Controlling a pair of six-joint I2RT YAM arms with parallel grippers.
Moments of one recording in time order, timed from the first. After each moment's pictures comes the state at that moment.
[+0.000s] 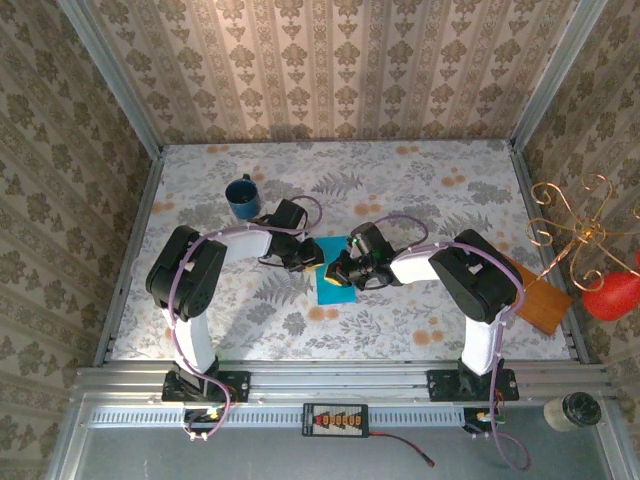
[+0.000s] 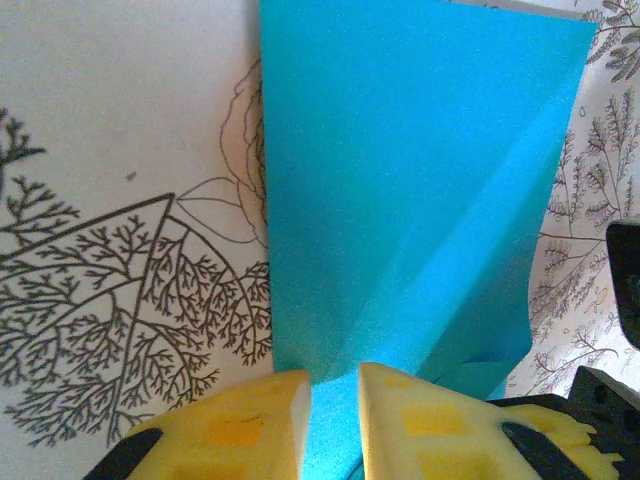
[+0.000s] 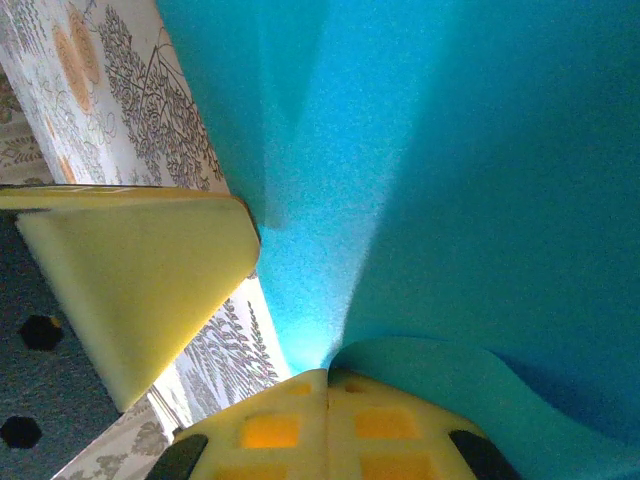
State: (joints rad) left arm -0.58 1.87 1.06 -0.33 0.44 -0.71; right arm 0.61 1.88 0.84 0.22 -0.51 1.13
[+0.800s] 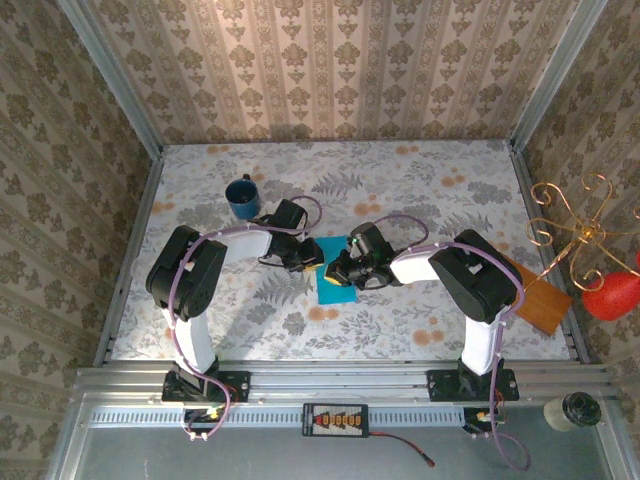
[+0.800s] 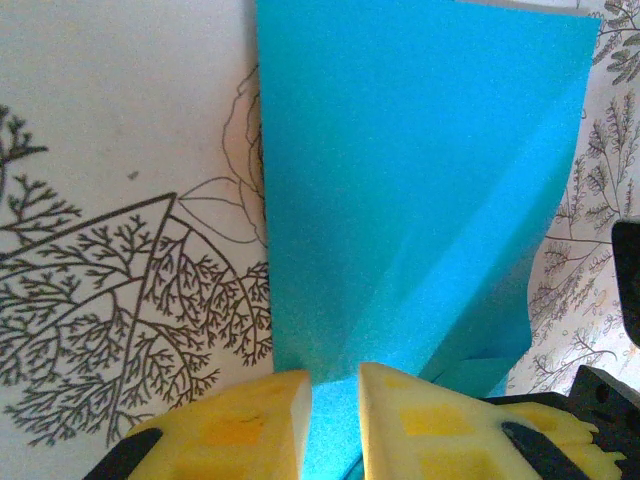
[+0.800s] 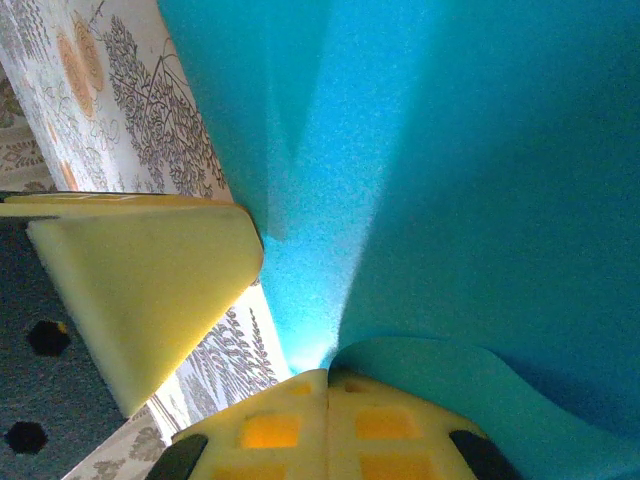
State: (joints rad) left arm -0.58 1.87 1.06 -0.33 0.44 -0.71; right arm 0.61 1.88 0.84 0.22 -0.50 1.13
